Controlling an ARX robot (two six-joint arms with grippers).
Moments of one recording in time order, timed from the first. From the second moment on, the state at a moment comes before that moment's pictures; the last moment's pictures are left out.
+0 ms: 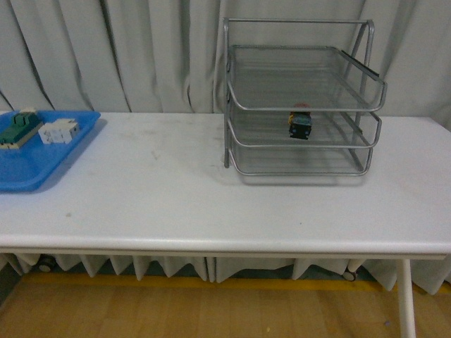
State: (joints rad) left arm 0.00 0.01 0.01 0.00 0.00 0.00; right arm 0.00 0.00 0.01 0.00 0.00 0.01
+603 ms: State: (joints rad) left arm 0.00 0.01 0.01 0.00 0.00 0.00; right arm 0.00 0.00 0.01 0.00 0.00 0.00
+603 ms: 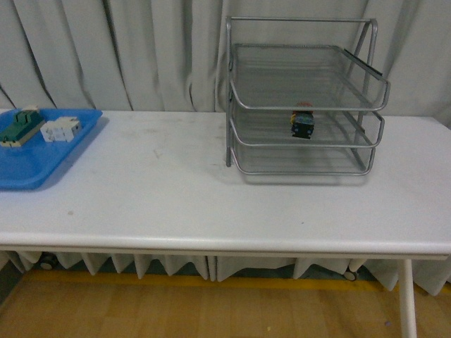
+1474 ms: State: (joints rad) left arm 0.00 0.01 0.01 0.00 0.00 0.00; right arm 0.00 0.00 0.01 0.00 0.00 0.00
